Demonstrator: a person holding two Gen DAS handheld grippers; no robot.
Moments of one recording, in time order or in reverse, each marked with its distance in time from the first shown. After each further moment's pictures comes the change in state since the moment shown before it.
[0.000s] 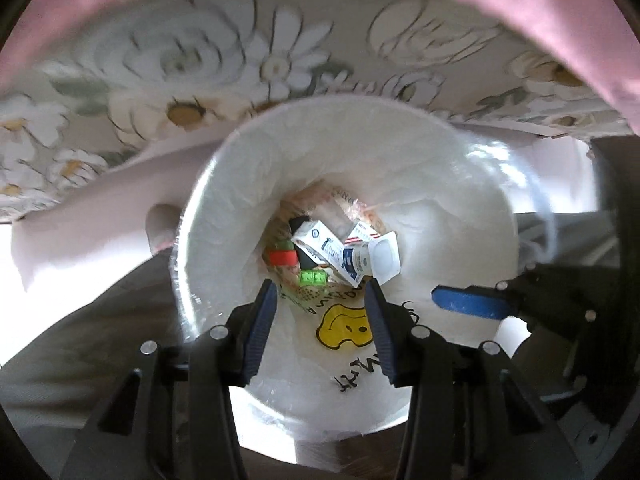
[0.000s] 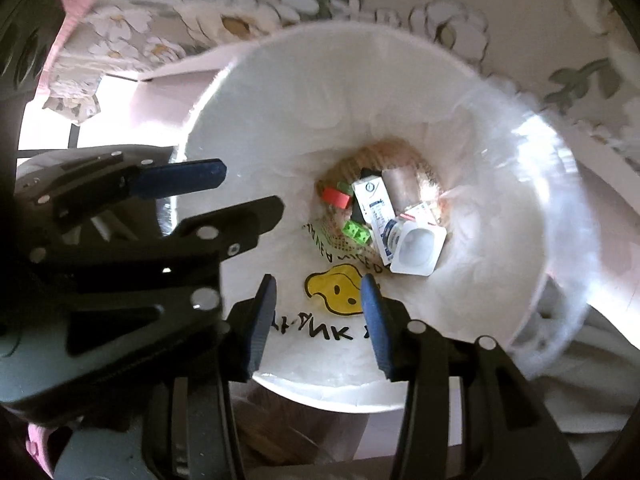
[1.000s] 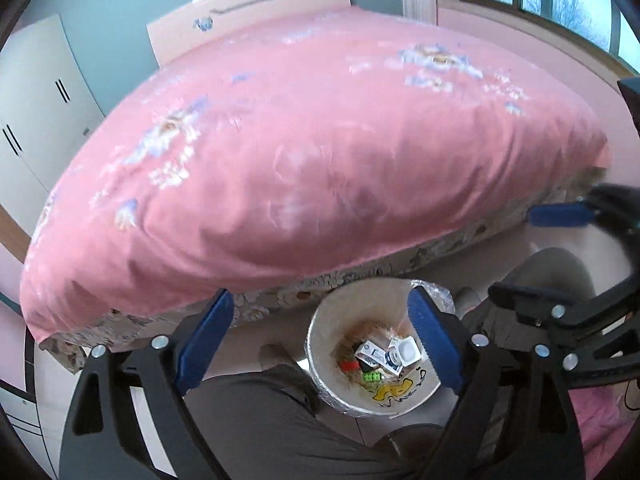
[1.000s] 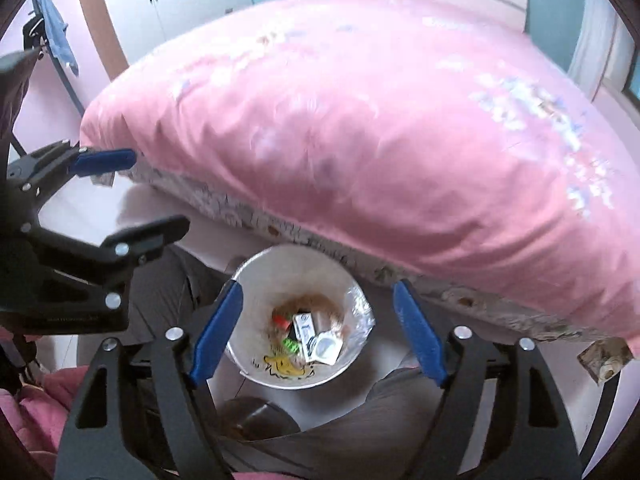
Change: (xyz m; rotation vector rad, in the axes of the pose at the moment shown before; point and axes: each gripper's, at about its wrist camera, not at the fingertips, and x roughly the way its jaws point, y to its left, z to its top) left arm -0.264 -0.059 -0.095 0.186 -0.644 0.259; right arm -0.265 0.085 -0.124 -0.184 -0.646 -0.298
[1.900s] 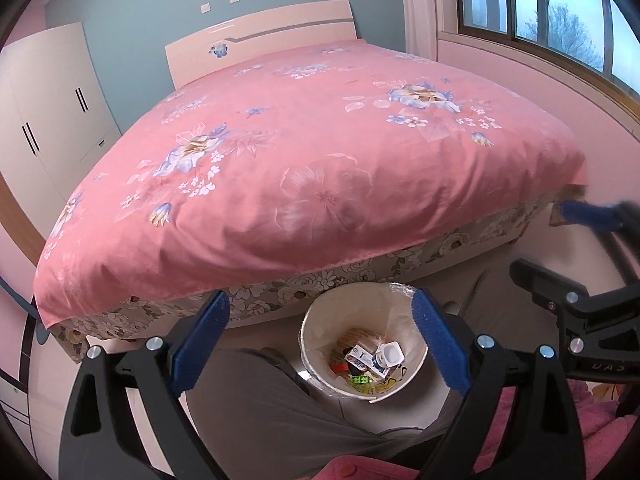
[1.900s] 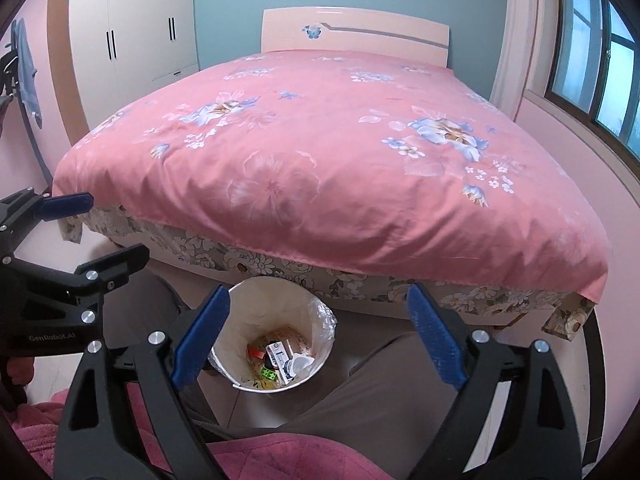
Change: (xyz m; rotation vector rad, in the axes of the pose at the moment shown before) left arm -0.084 -0.016 -0.037 -0.033 -0.110 0.012; right arm -0.092 0.030 -0.053 0.114 -0.216 -0.212
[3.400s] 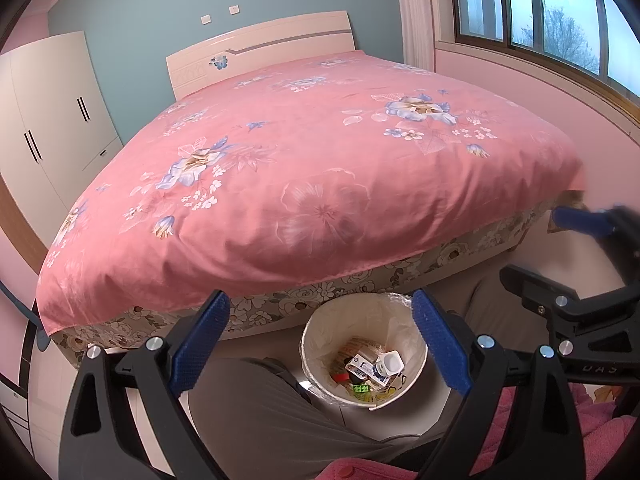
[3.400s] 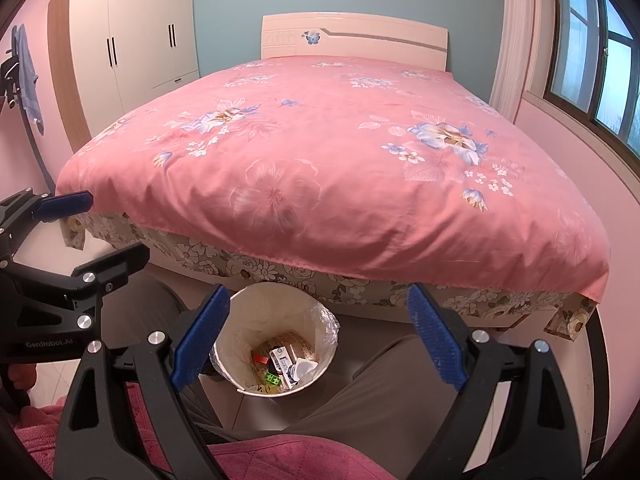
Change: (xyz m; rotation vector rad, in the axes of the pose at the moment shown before) left arm -0.012 -0.002 0.006 0.006 -0.038 0.004; right arm -0.004 0.000 0.003 0.012 -0.012 0.008
